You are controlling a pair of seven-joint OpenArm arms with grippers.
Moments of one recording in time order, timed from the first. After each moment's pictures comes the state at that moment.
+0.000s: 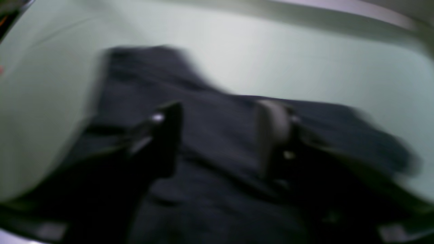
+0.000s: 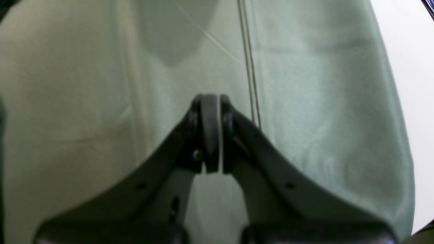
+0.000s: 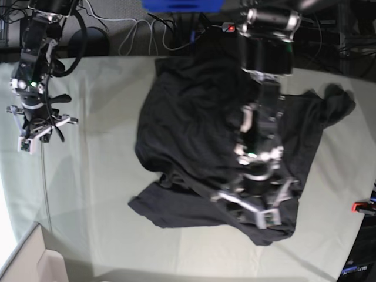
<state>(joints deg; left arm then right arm) -11.9 5.5 -0.8 75.5 1.7 10.4 18.4 -11.8 5.1 25.2 92.9 0.2 9.0 -31.0</state>
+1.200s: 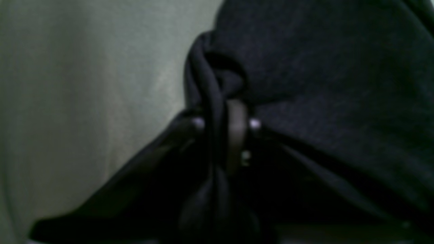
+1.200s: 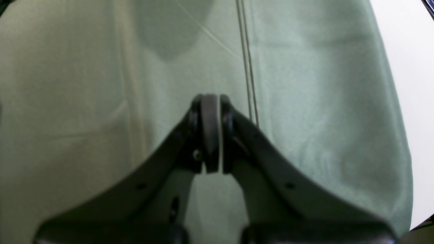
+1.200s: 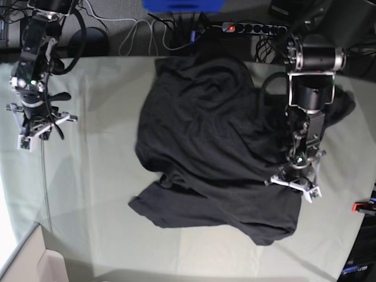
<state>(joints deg) -23.8 -8.2 -4.3 37.4 -19.3 10.0 7.6 -12.4 5.4 25.2 92.8 0.2 9.0 -31.1</state>
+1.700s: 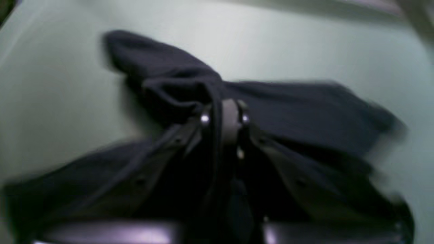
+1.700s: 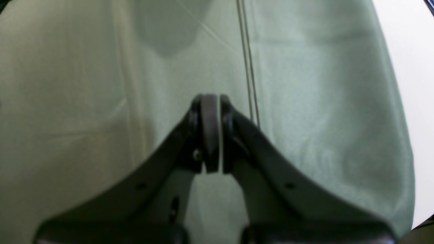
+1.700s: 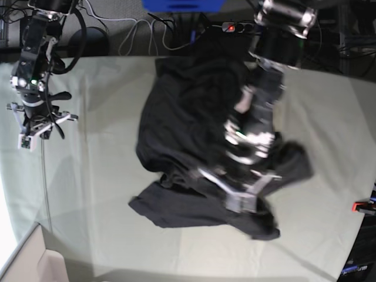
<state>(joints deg) -6.8 0.1 17.4 76.5 -0.8 10.7 13.3 -12.5 5.3 25.3 92.8 0.2 9.0 -31.2</state>
